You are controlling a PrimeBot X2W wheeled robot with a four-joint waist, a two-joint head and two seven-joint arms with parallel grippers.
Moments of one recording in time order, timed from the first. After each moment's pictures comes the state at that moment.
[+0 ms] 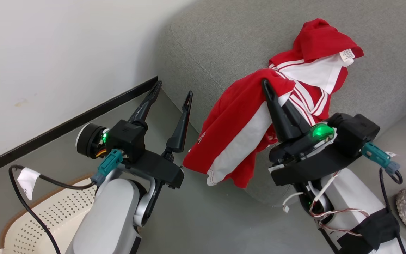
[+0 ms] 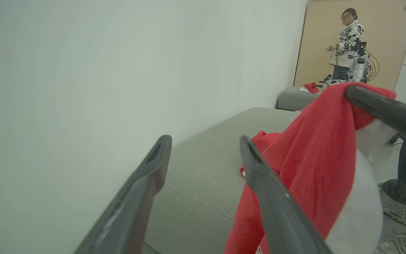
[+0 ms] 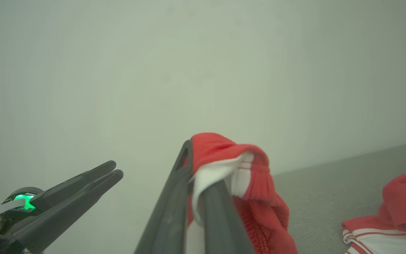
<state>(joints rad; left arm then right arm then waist) -0.48 0.08 -0.39 0.22 -0.29 -0.06 -0.12 -0.48 -0.09 0.47 0.15 0.47 0.09 -0.26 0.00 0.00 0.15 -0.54</state>
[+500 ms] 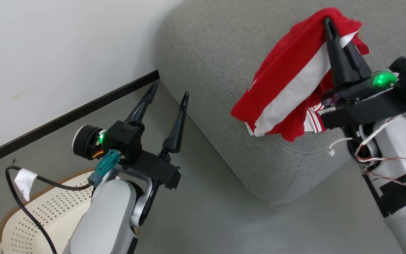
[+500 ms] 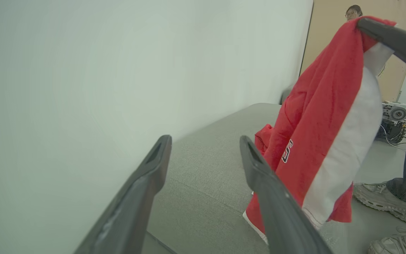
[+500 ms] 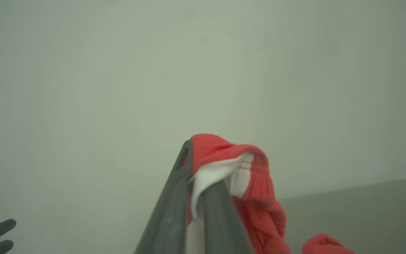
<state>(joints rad) -0.48 0.09 -0.39 0.23 -0.29 -0.06 -0.13 -0.66 -0.22 0.34 0.24 0.44 0.10 -0.26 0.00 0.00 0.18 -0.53</state>
